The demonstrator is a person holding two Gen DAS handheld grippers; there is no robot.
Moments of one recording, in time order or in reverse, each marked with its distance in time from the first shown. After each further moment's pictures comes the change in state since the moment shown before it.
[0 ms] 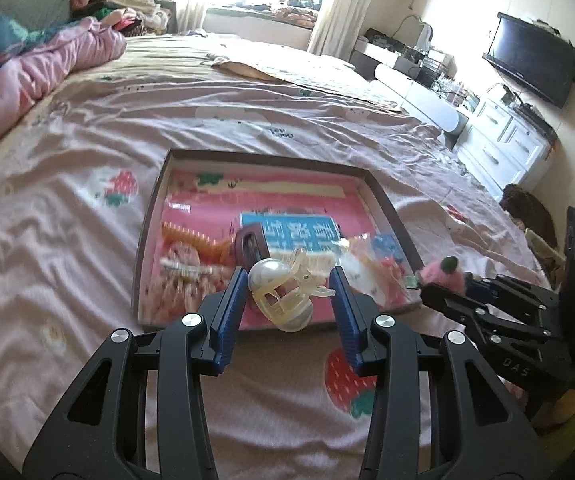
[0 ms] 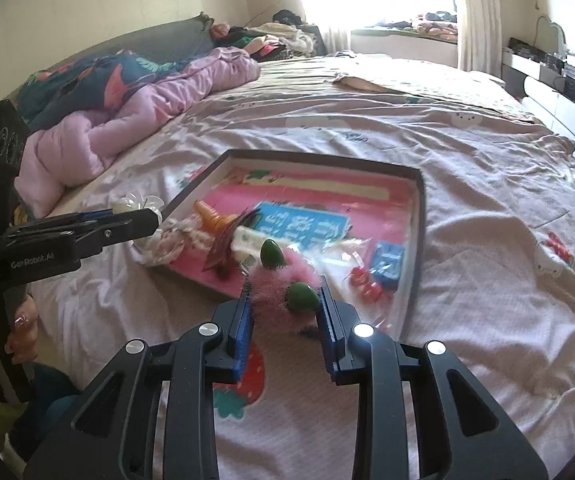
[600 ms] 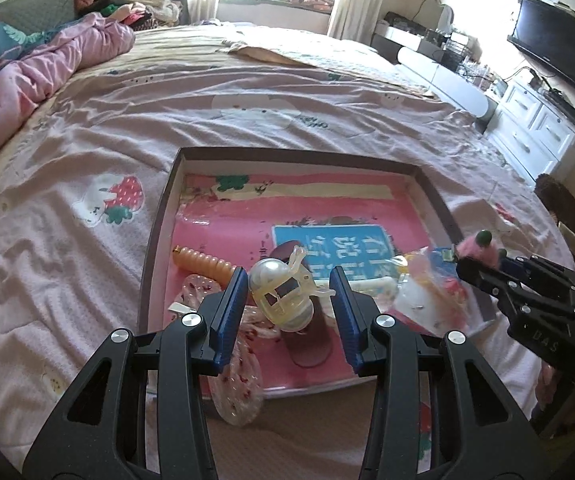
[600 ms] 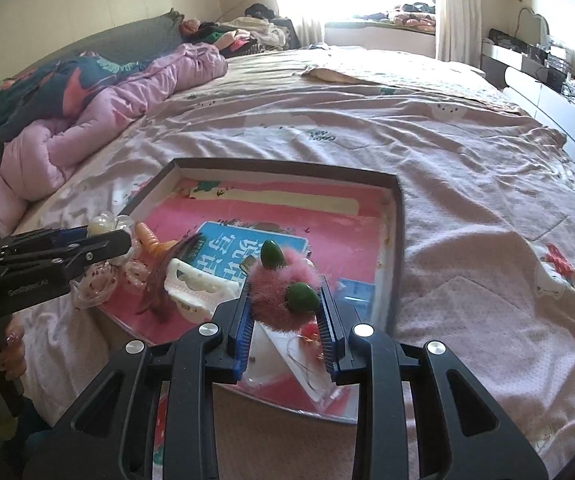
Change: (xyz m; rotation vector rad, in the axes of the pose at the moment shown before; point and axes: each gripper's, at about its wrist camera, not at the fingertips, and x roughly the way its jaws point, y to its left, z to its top) left arm 0.059 0.023 0.020 0.011 0.056 0.096; right arm 0.056 -0.030 0.027 0.034 0.031 -0.078
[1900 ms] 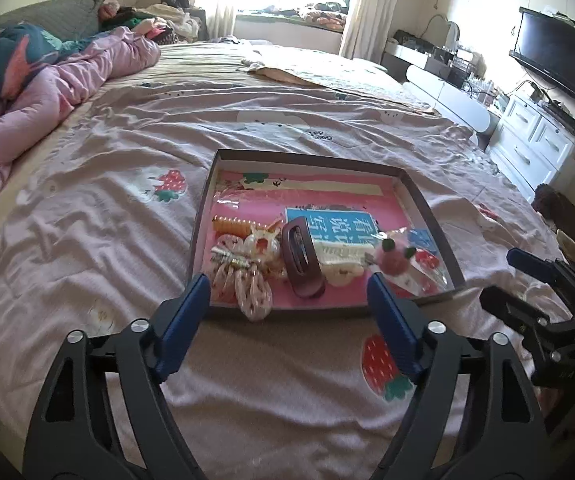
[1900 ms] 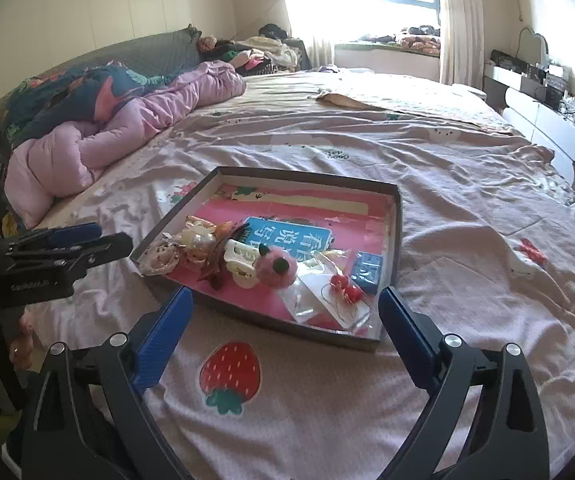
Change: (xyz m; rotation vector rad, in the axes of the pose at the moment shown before) left arm -0.086 -0.008 -0.042 -0.025 -0.072 0.047; right arm -0.088 0.034 -0.036 -0.029 -0.086 0.009
